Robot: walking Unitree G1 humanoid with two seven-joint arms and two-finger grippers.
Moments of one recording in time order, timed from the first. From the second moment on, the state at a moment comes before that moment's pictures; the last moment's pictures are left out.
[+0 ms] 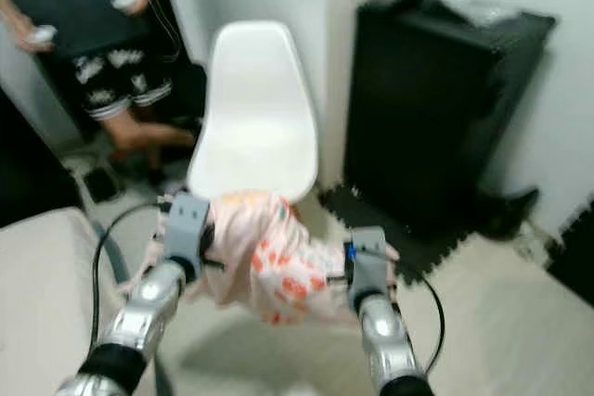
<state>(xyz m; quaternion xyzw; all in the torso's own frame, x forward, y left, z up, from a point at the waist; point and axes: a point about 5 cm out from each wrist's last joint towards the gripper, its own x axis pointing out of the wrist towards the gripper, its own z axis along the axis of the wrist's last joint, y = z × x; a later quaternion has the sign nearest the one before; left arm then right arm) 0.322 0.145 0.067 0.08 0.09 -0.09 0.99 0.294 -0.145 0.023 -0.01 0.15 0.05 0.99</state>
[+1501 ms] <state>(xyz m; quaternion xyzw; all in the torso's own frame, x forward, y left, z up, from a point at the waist) 0.318 0.131 0.053 0.07 0.14 -0.09 0.98 0.293 -0.158 0.025 -0.02 0.14 0.04 0.99</state>
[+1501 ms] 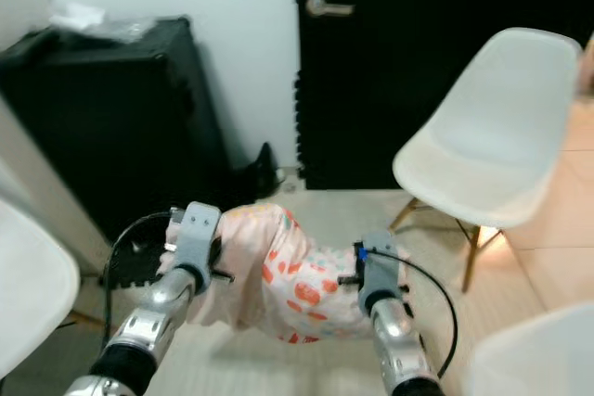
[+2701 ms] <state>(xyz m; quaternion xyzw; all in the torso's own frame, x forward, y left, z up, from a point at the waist) 0.324 0.142 0.061 0.02 0.11 -0.05 0.99 0.300 -0.147 0.031 -0.02 0.14 0.07 0.99</state>
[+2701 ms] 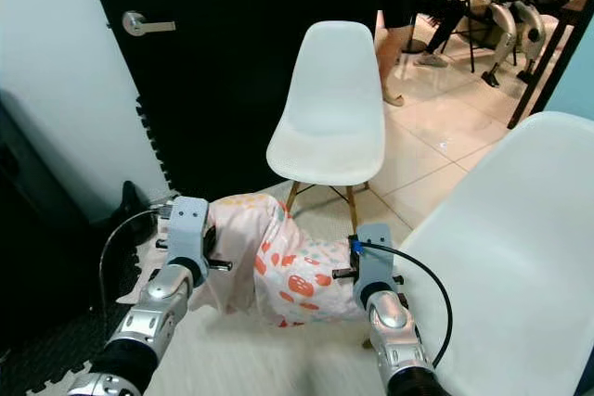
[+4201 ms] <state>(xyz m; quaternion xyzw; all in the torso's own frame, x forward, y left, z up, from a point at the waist) 0.343 0.146 0.090 0.02 0.07 -0.07 1.00 0.335 -0.164 0.075 0.00 0.07 0.03 1.00</state>
